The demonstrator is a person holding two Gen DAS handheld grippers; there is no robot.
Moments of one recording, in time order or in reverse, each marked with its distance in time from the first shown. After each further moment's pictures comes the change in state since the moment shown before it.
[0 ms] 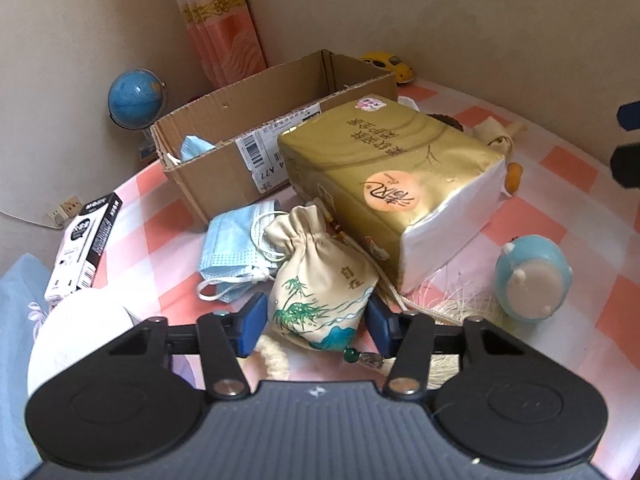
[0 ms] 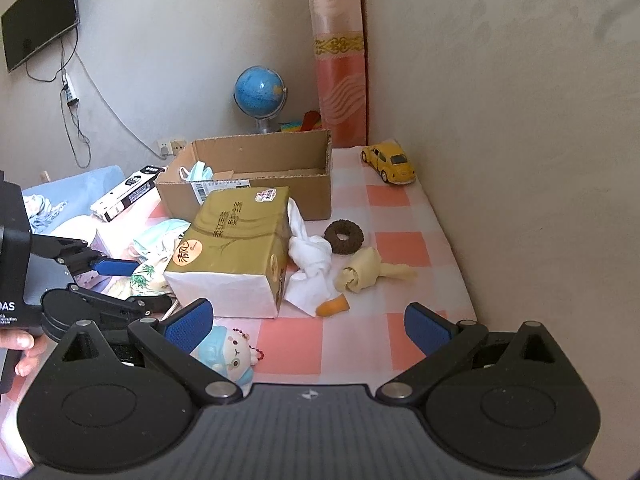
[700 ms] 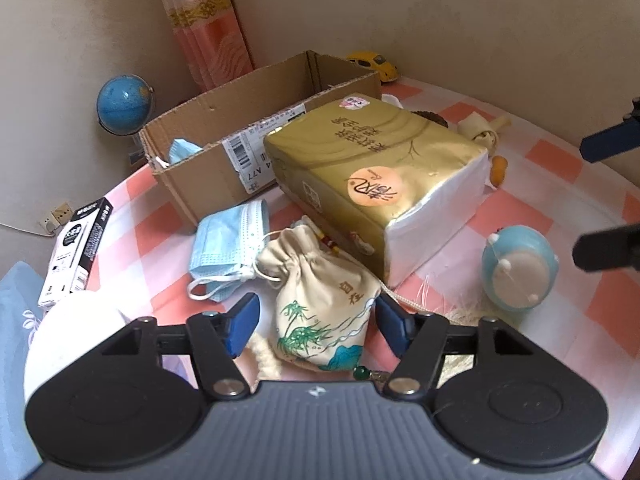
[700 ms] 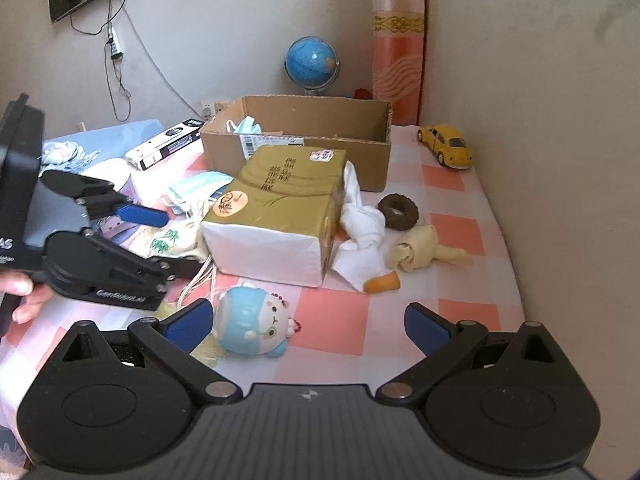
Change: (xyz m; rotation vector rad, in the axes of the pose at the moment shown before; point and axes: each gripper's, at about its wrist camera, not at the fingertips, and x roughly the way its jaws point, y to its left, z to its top) left arm 0.000 -0.004 -0.001 0.030 -0.001 -0.027; right arm 0.024 0.020 -0.014 -0.126 0.076 0.098
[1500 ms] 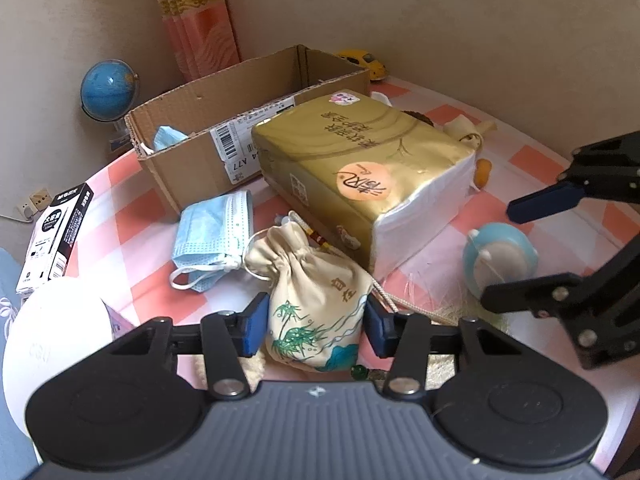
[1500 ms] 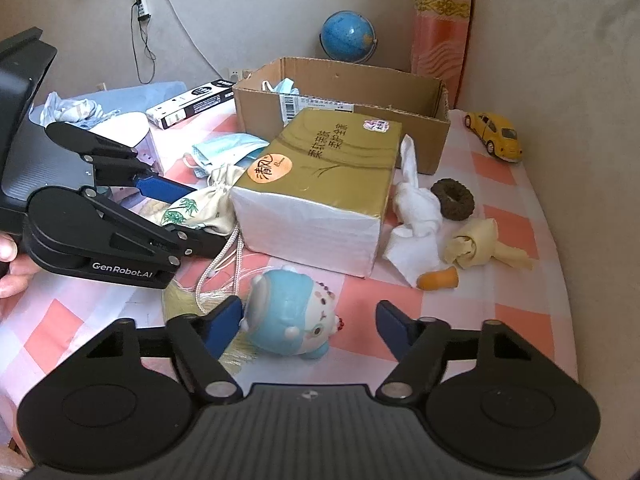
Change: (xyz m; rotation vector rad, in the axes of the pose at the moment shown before) left arm -0.003 0.005 -0.001 -0.033 0.015 -0.081; right arm 0.039 0.024 0.002 -0.089 0.075 0.050
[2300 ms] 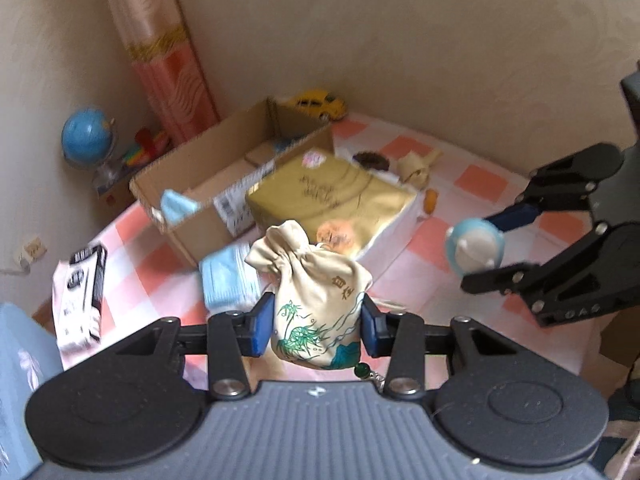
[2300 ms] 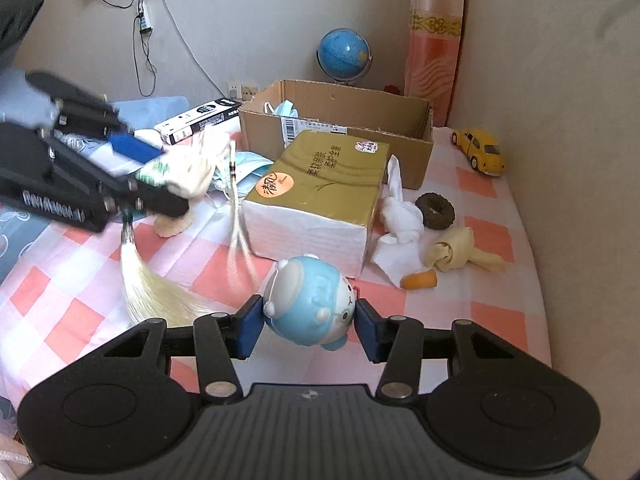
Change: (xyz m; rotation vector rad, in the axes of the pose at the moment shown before) left arm -0.075 0.004 0.030 0.146 -0.037 -0.059; right arm -0.037 0.002 -0.008 -0.004 -0.057 -0.015
